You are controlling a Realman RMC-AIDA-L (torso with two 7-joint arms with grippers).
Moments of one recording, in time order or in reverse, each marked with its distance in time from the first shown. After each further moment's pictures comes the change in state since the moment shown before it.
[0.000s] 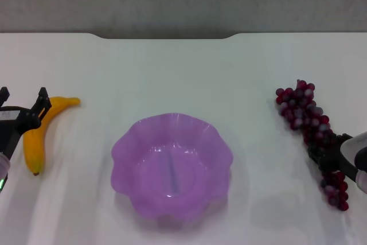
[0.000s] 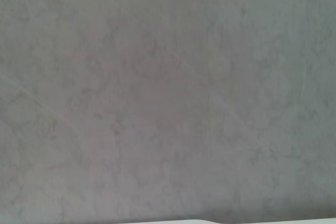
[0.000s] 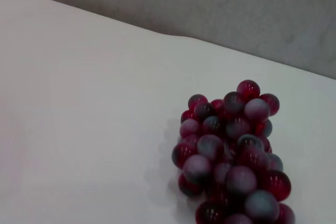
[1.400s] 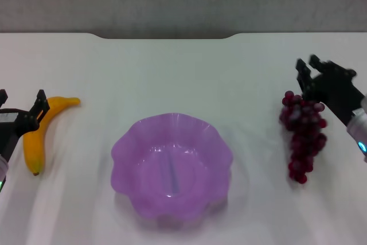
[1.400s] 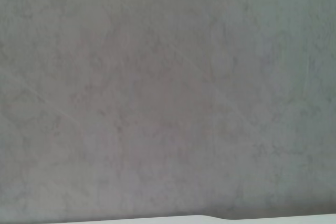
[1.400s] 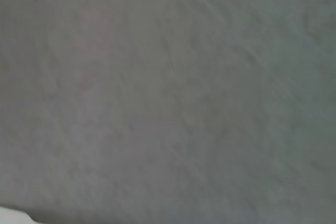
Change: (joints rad) left arm 0.005 0.000 0.000 0.004 0.000 -0.002 0.000; right arm 0.033 -0.007 0.042 -0.032 -0.005 -0.431 0.120
